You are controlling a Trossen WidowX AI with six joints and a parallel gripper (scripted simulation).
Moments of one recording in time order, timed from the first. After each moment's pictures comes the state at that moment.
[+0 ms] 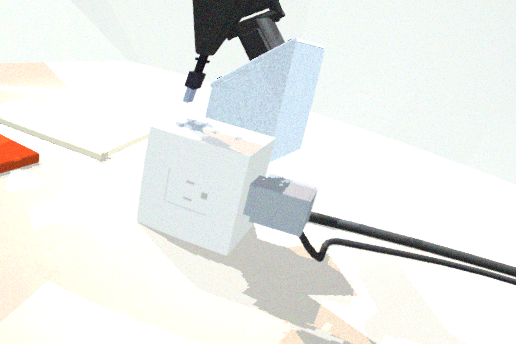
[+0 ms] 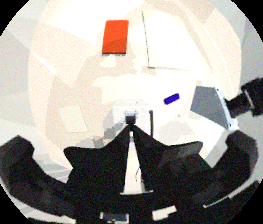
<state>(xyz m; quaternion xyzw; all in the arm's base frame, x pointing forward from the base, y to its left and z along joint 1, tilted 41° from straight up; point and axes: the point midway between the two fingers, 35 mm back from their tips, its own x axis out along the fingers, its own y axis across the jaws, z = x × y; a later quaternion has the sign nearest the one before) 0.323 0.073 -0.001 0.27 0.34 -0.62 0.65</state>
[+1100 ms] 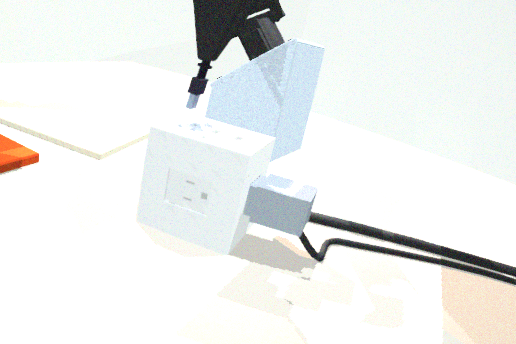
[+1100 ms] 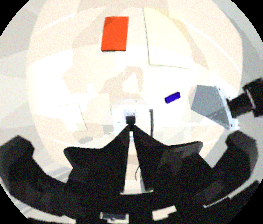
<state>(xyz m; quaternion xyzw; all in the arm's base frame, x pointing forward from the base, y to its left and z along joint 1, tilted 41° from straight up) 0.322 0.072 -0.005 0.28 0.35 -0.62 0.65</state>
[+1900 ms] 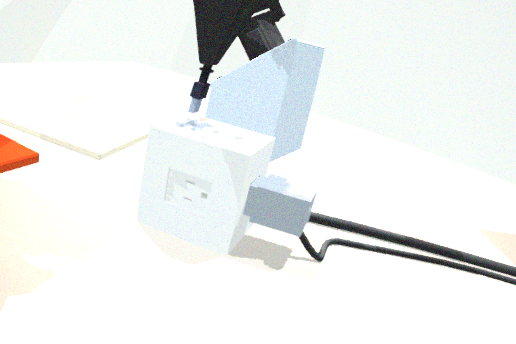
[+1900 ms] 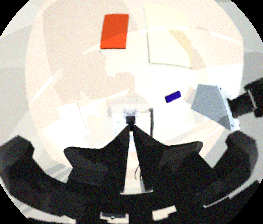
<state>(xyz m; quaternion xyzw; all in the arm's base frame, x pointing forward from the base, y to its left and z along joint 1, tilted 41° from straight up) 0.321 0.071 -0.008 0.28 0.35 -0.62 0.65</state>
